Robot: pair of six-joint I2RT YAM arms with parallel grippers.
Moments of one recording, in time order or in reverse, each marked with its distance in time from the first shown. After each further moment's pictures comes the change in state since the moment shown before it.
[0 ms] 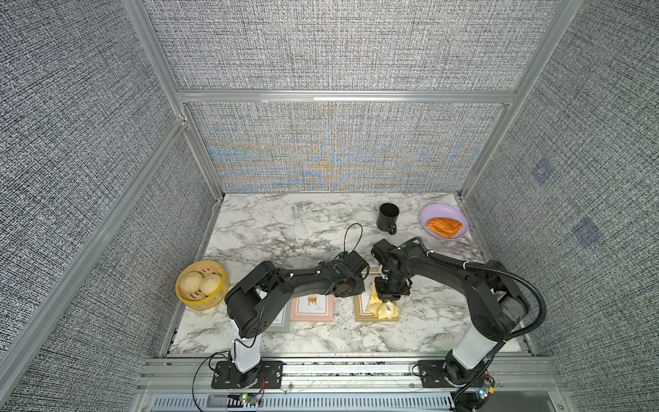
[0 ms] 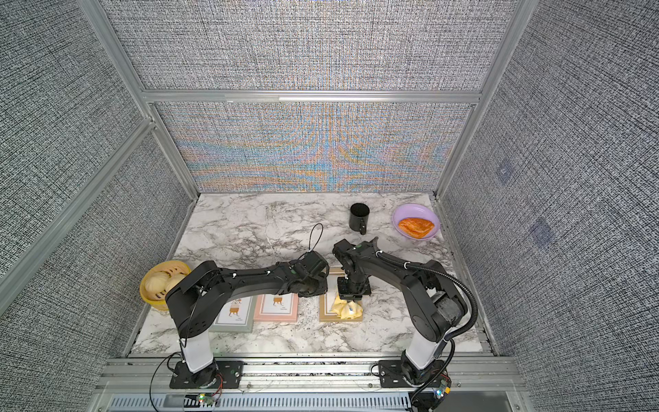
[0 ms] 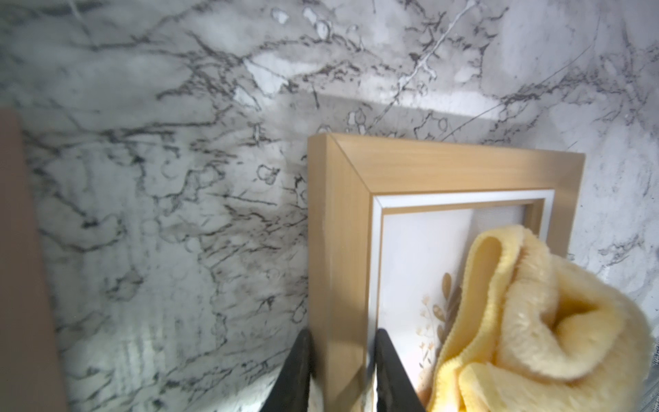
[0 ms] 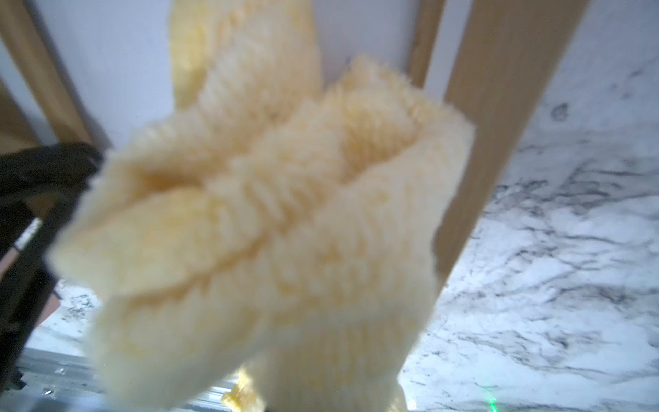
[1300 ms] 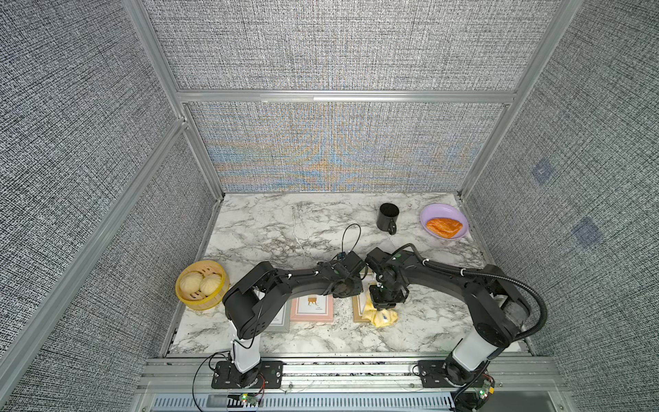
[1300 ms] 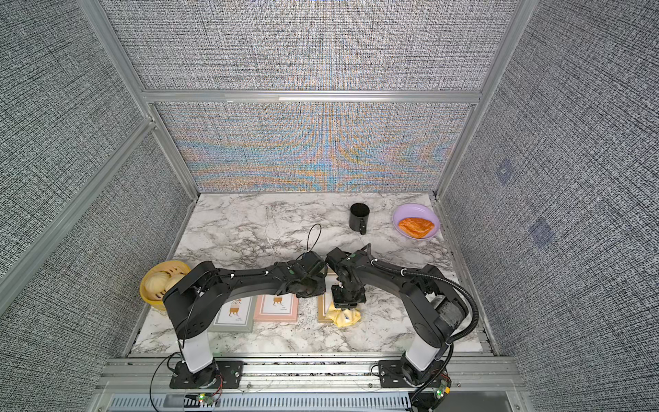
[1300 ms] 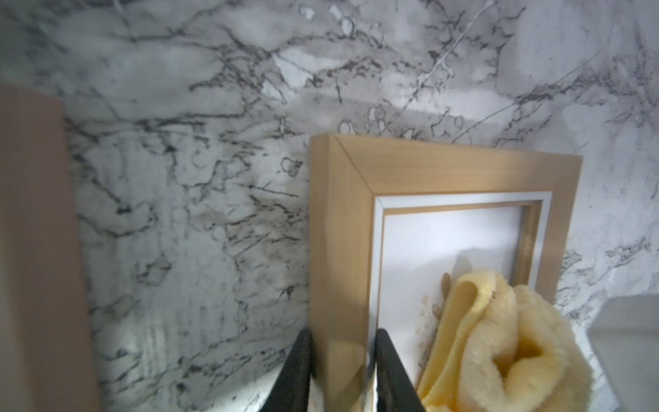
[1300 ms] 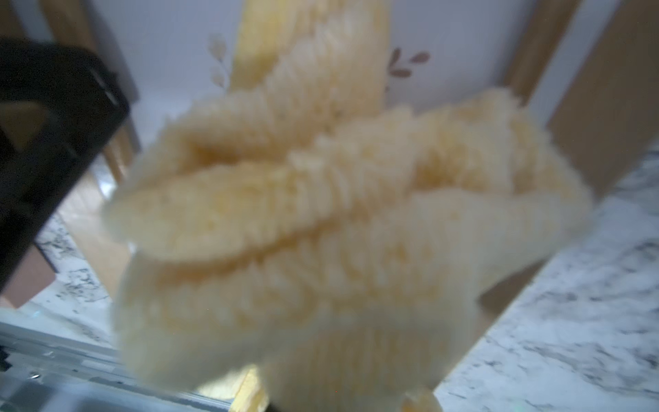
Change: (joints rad) left arm 0.005 -0.015 -0.020 -0.004 0.001 -0.010; right arm 0.102 -0.011 -0.054 0.087 -0.073 0.055
